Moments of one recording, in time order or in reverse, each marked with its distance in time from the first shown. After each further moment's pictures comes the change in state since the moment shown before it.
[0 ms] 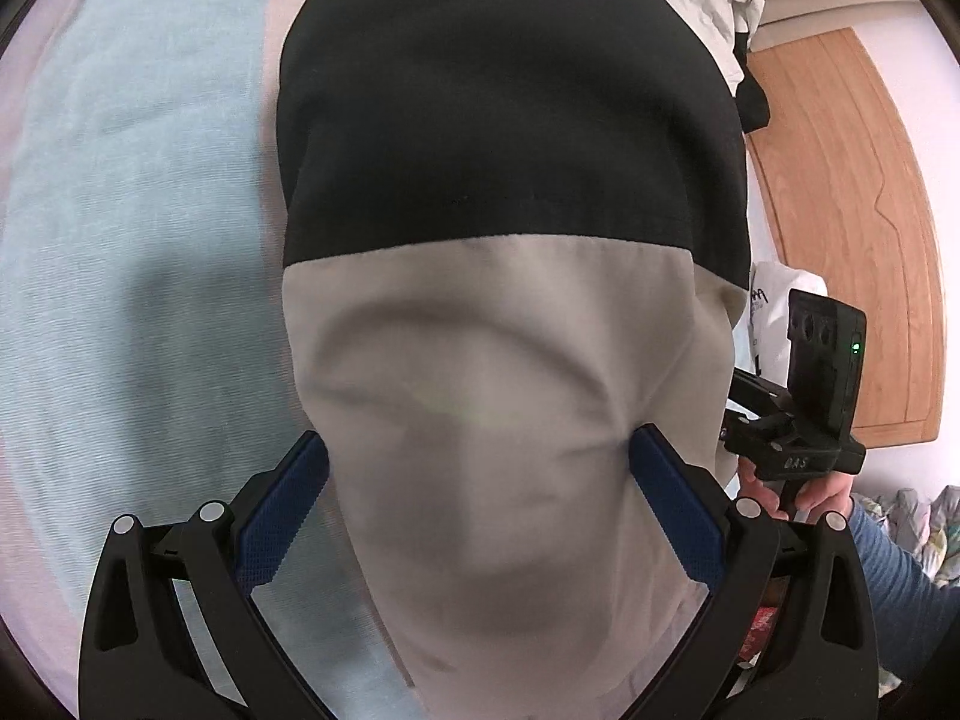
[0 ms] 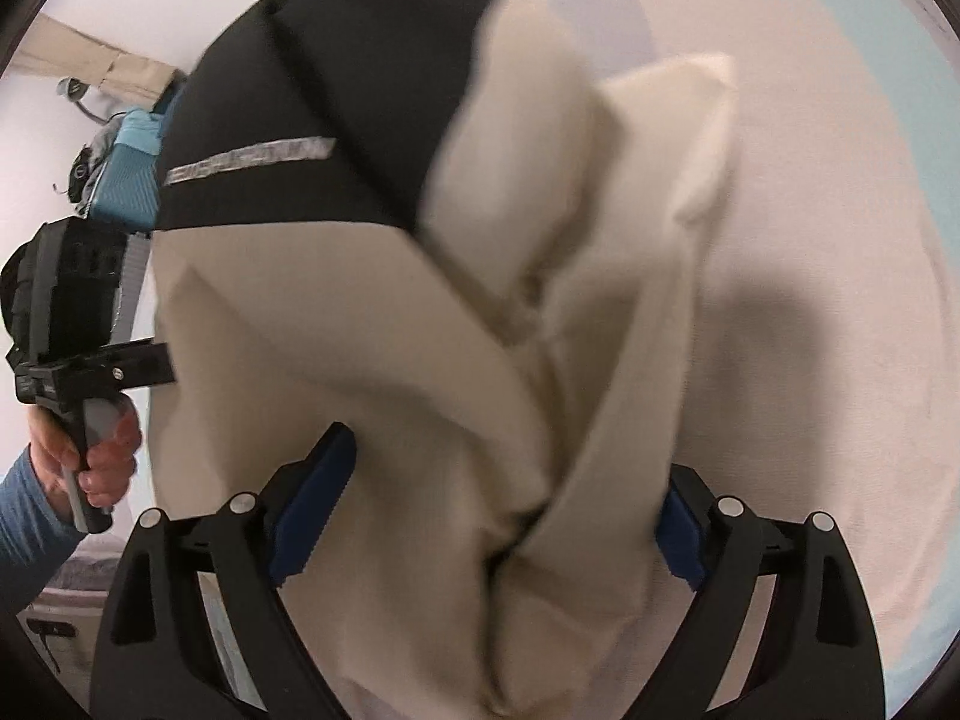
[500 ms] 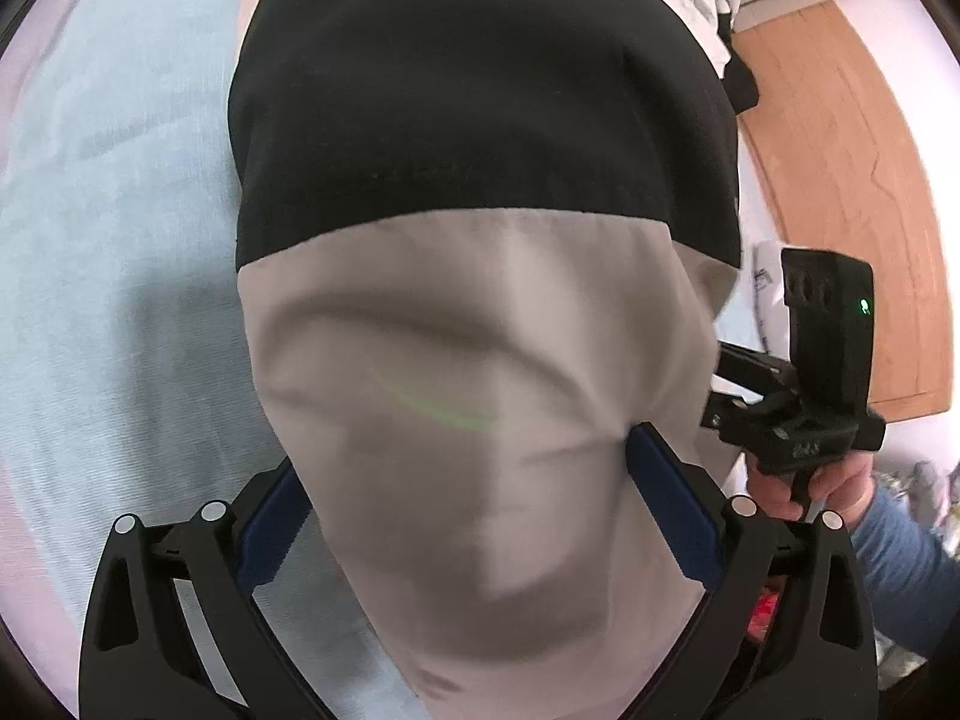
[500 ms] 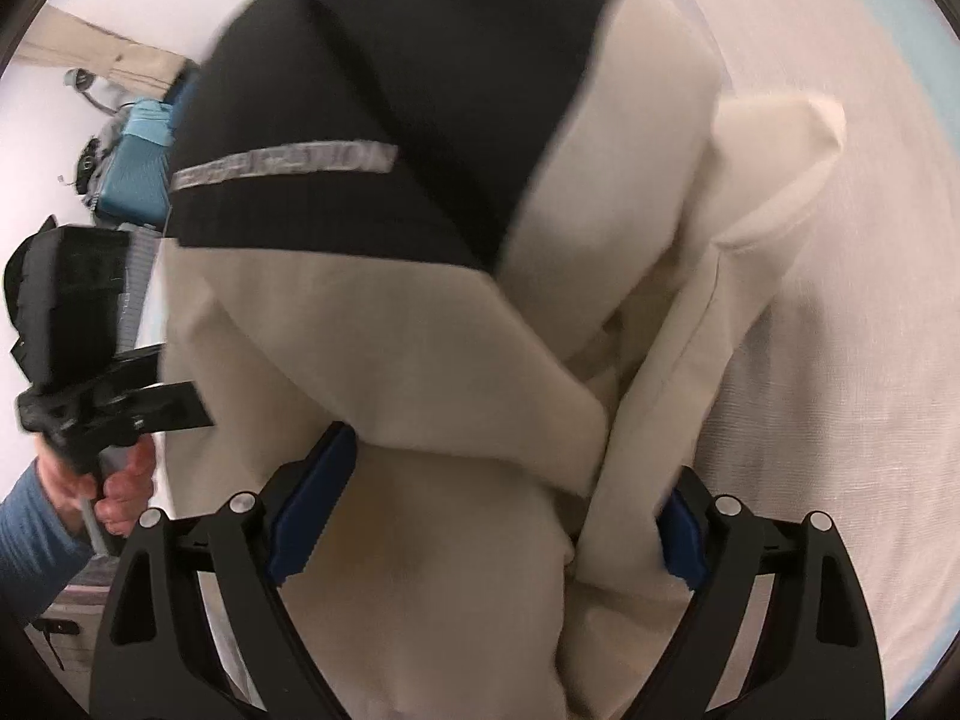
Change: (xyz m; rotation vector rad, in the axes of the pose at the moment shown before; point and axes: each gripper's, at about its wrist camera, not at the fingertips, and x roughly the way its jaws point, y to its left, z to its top) left arm 0.004 0.001 -0.006 0.072 -0.006 0.043; right arm 0.023 0.030 0.026 0.010 0.038 0.012
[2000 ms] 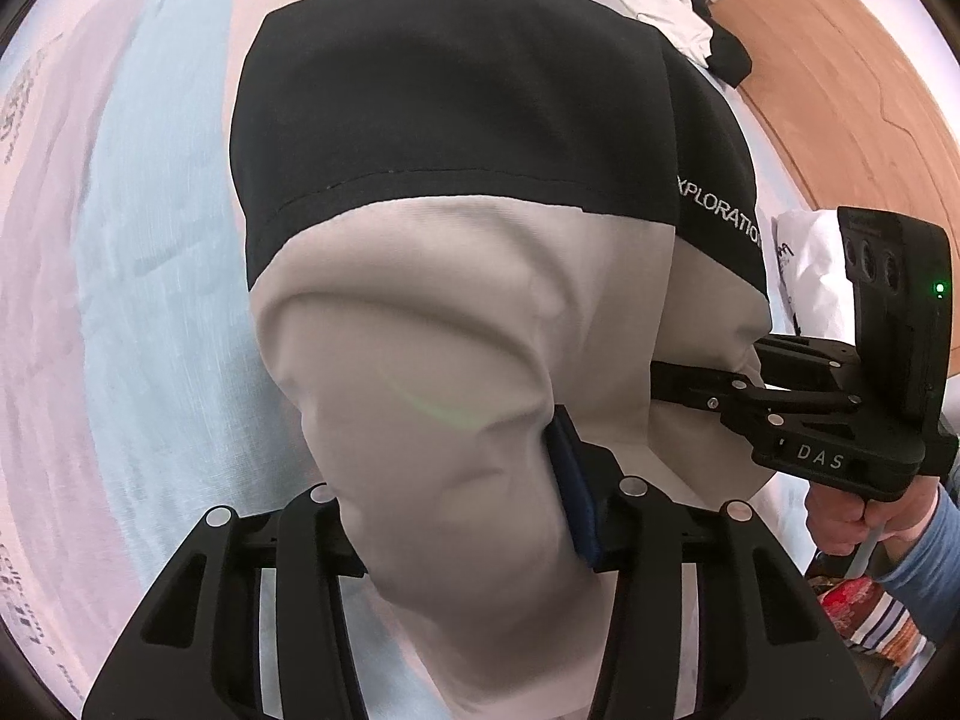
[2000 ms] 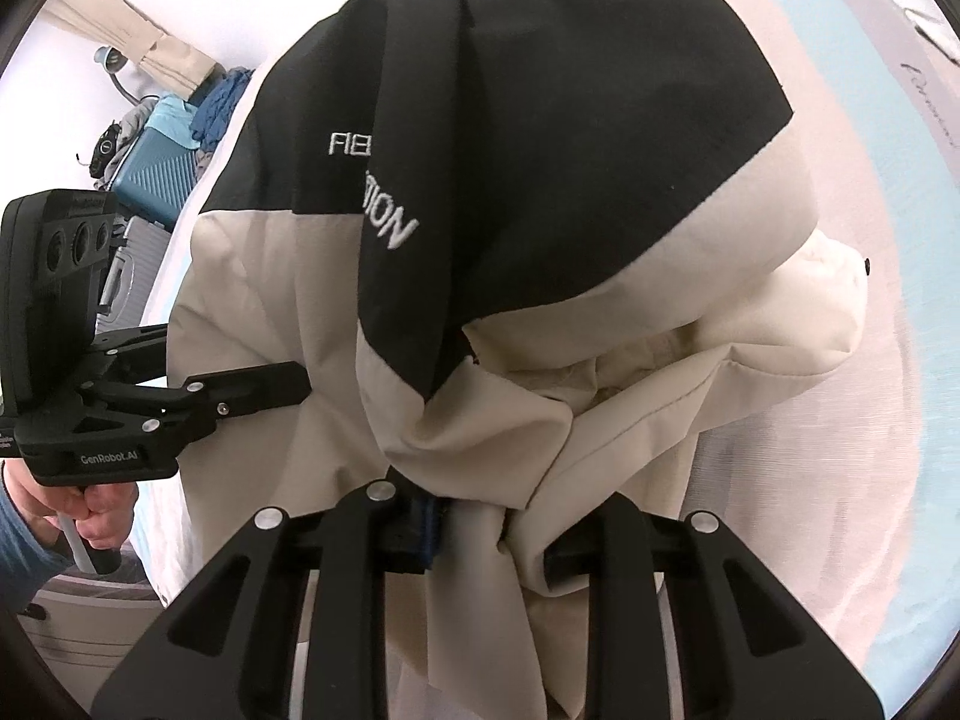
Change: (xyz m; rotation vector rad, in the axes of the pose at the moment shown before) left arm -0.045 -0.076 -0.025 0.154 -0.074 0.197; right arm -0.073 0.024 -0.029 -0.107 -0.135 -0.062
